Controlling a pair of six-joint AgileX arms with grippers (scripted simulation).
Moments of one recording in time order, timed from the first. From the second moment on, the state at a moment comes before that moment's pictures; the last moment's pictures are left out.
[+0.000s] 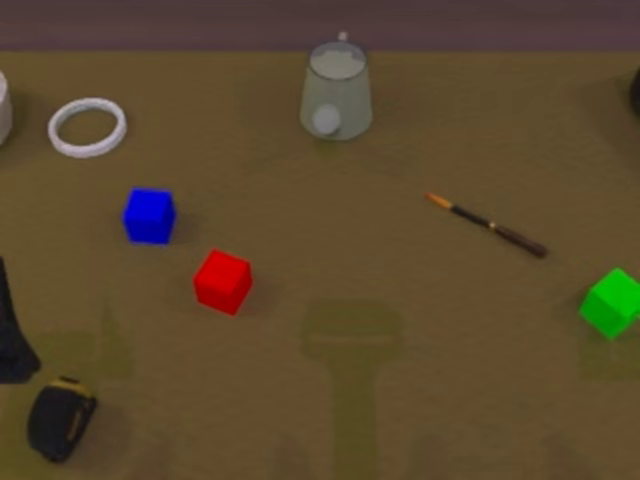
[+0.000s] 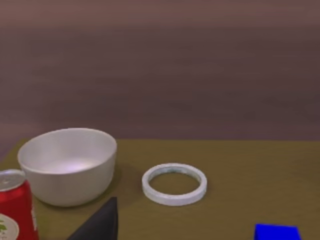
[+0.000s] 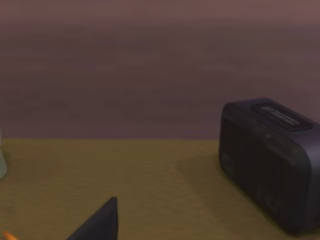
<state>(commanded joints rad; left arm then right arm) 0.00 0.00 0.00 0.00 0.00 0.00 0.00 0.00 0.00 0.00 0.00 0.00</state>
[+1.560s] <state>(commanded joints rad) -0.39 1.95 1.49 -1.01 0.00 -0.01 0.00 0.00 0.00 0.00 0.00 0.00</state>
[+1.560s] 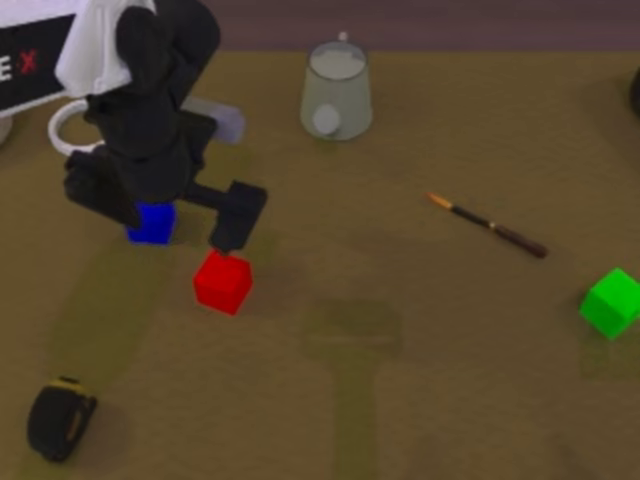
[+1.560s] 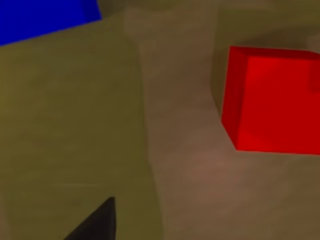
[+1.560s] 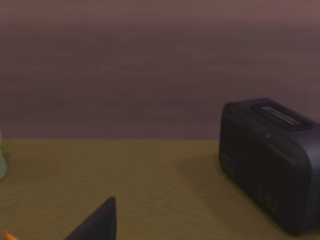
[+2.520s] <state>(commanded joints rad) -0.43 2.19 1.56 -0.93 0.00 0.00 0.00 0.00 0.00 0.00 0.00 0.00</state>
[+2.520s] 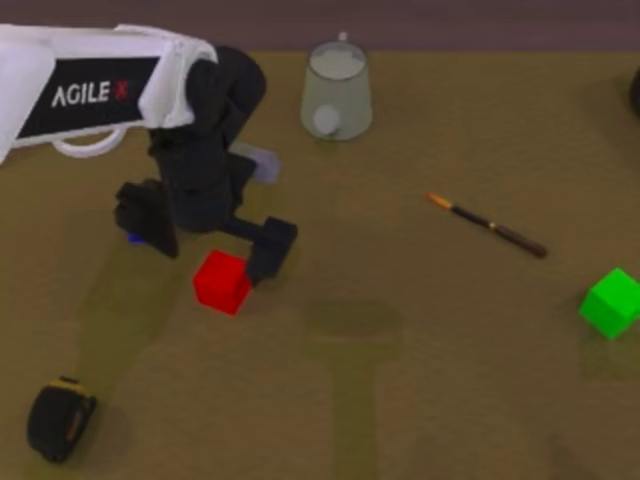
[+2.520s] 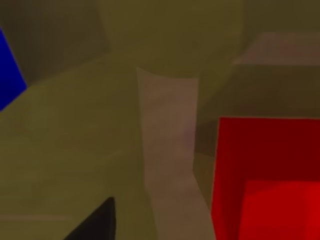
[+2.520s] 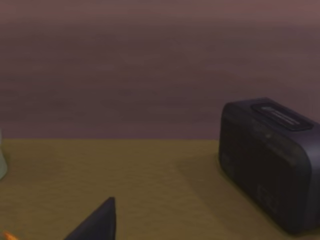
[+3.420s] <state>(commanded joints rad) -0.43 2.26 1.48 -0.79 0.00 0.00 0.00 0.00 0.00 0.00 0.00 0.00</state>
